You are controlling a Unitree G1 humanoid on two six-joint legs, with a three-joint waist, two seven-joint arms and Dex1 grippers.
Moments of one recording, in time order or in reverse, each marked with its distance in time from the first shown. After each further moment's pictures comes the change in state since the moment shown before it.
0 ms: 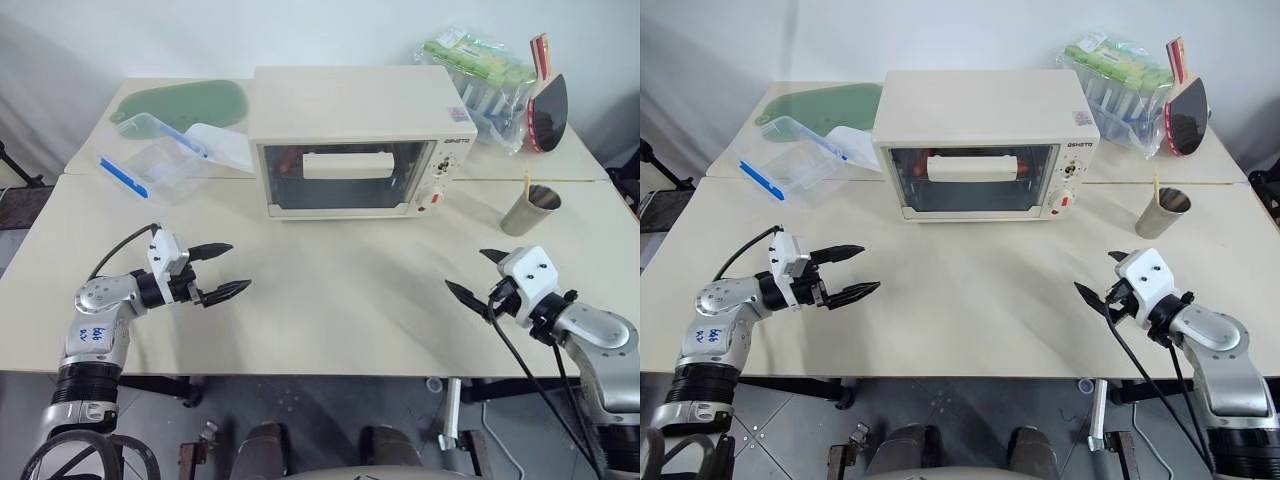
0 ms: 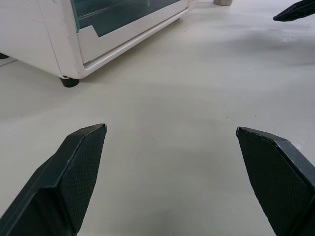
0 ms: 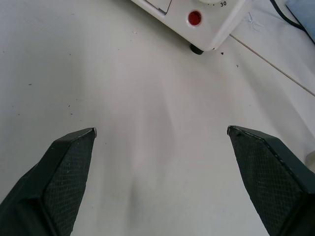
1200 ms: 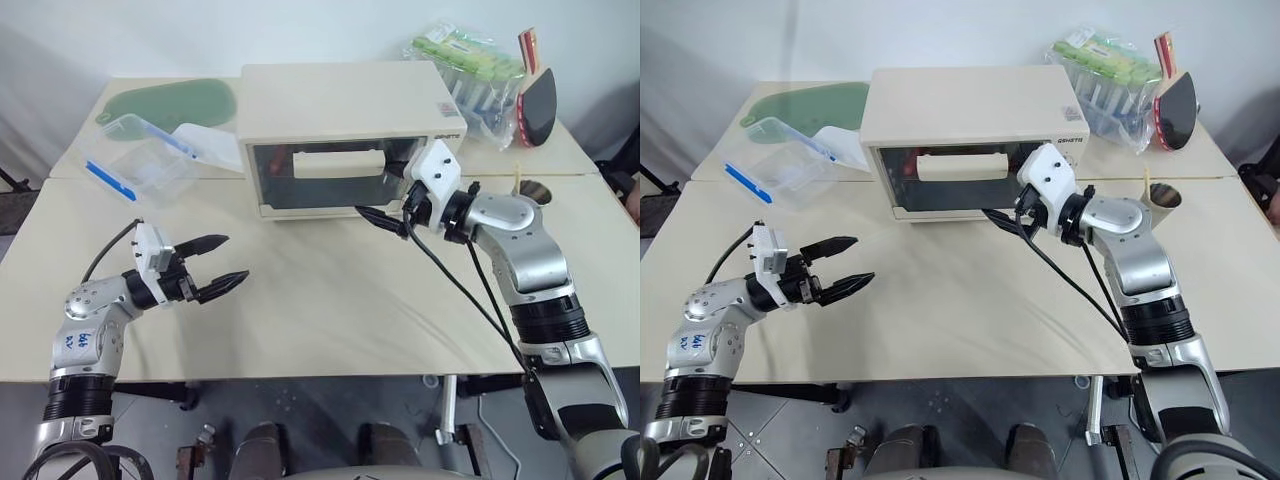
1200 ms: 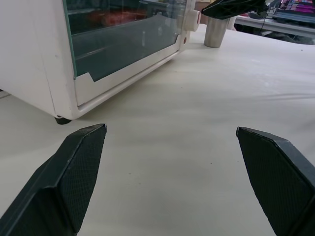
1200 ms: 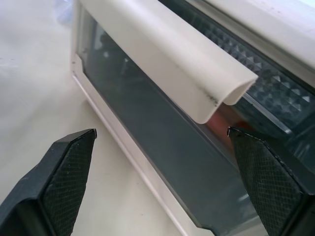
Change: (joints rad) left arm 0.084 -0.021 0.072 -0.197 -0.136 0.140 0.046; right arm -0.692 0.173 0.316 0.217 -0.023 0.108 0.116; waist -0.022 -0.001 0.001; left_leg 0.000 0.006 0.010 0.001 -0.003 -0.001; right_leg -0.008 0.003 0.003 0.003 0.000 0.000
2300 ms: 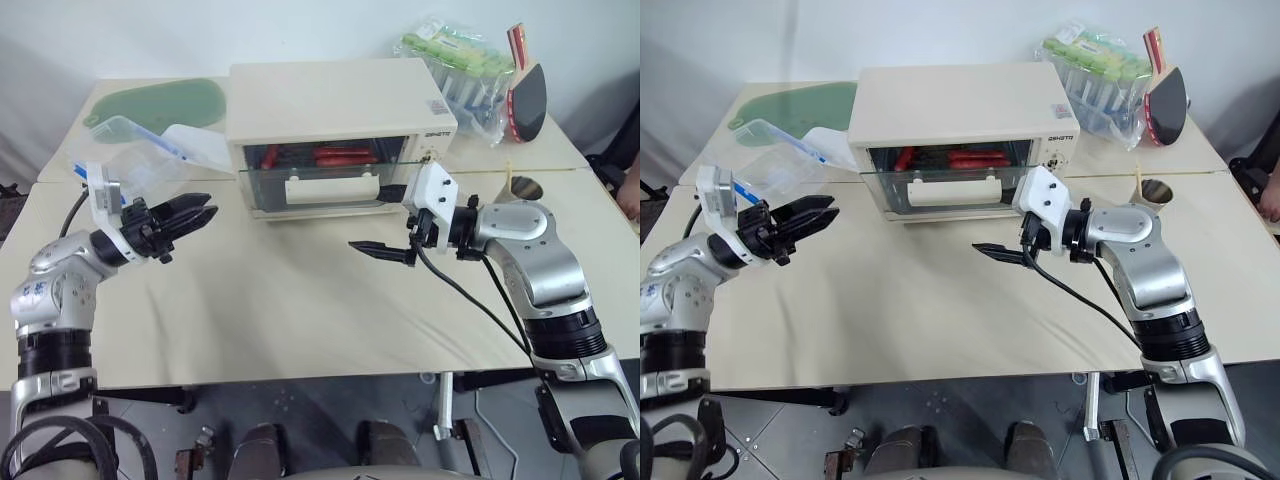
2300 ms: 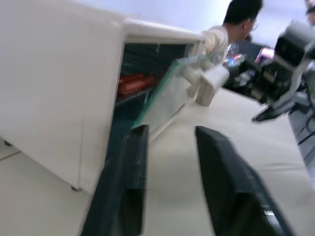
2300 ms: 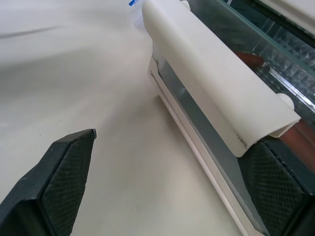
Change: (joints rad) left arm -0.380 0.101 0.070 0.253 -0.143 0.278 -0.127; right arm 0.093 -0.050 0.010 -0.173 0.045 0.049 0.203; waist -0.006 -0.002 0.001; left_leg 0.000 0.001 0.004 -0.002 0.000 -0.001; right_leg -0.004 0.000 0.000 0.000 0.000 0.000
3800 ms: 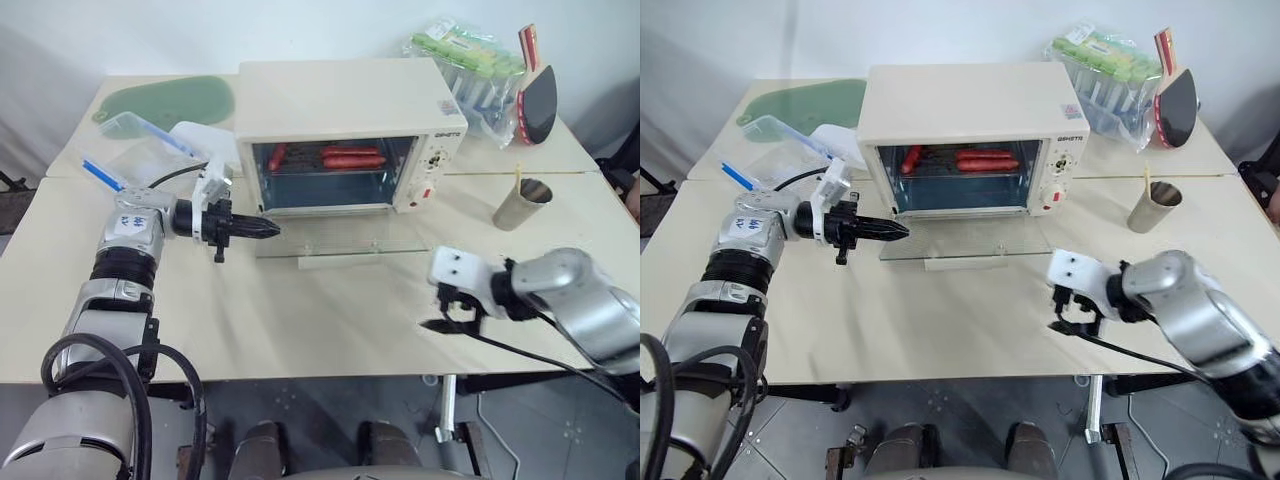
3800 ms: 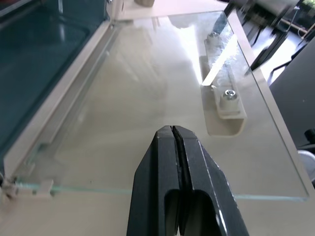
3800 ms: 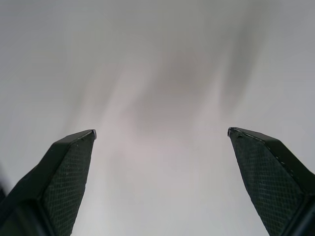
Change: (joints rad) left arm -0.360 -0.142 -0.348 0.498 0.459 -0.221 -0.286; right arm 0.260 -0.553 0.103 -0.397 -0.071 0.535 0.077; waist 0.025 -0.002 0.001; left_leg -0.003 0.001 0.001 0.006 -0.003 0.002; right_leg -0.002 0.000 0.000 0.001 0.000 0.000
